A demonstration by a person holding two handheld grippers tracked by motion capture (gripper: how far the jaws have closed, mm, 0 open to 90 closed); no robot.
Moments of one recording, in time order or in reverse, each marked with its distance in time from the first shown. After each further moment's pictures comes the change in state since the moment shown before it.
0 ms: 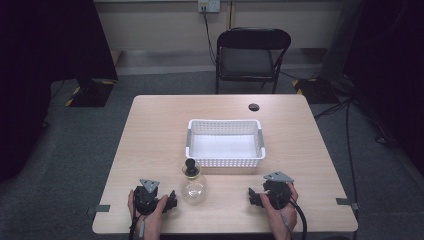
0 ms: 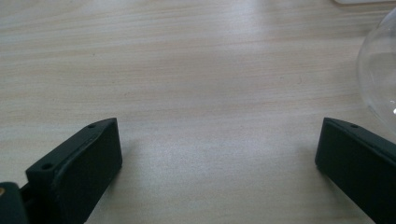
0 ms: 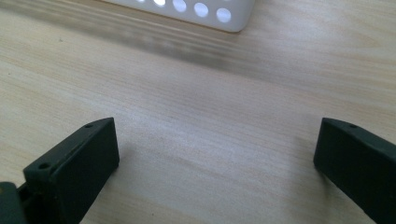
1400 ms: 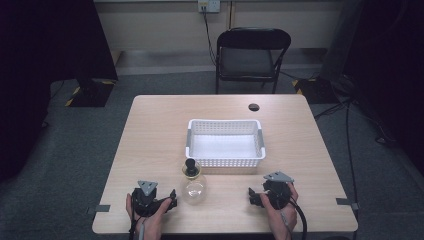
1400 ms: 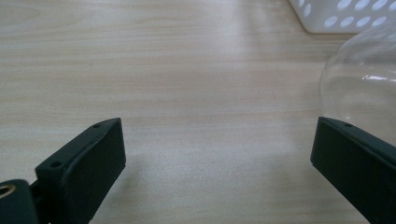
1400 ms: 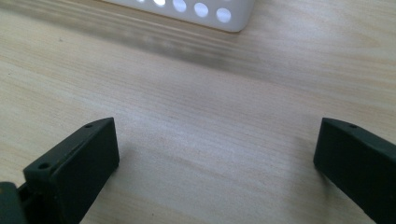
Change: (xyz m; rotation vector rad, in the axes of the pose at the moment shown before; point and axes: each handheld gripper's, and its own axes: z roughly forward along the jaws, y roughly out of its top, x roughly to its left) left arm -0.003 0.003 -0.013 -0.069 -0.041 -0.047; right arm 0.000 0.000 0.000 0.000 0.000 0.000
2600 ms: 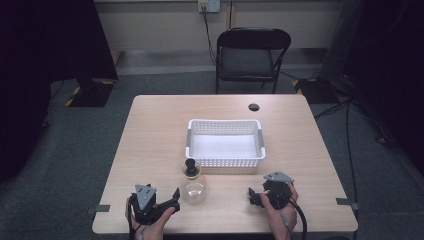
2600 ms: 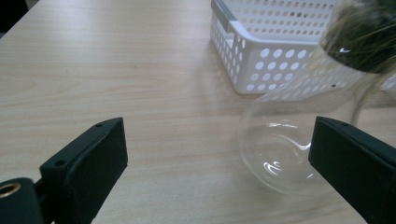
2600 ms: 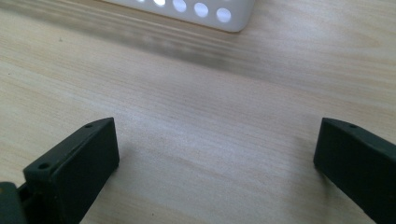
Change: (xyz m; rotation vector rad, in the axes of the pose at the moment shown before) left arm -0.018 0.006 -0.044 -0.225 -0.121 0.016; right arm 0.000 0.000 0.000 0.000 0.000 0.000
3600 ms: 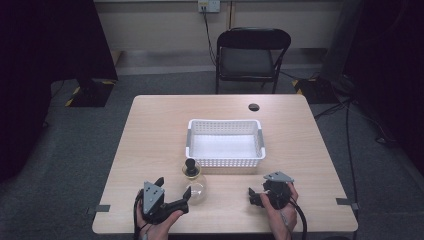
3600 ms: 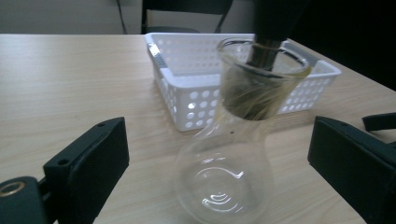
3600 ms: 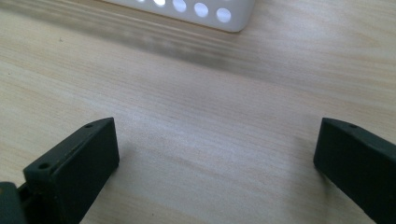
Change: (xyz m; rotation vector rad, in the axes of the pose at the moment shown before) left arm -0.025 0.019 -0.003 -0.093 -0.180 0.080; right arm 0.000 0.000 0.000 0.000 0.000 0.000
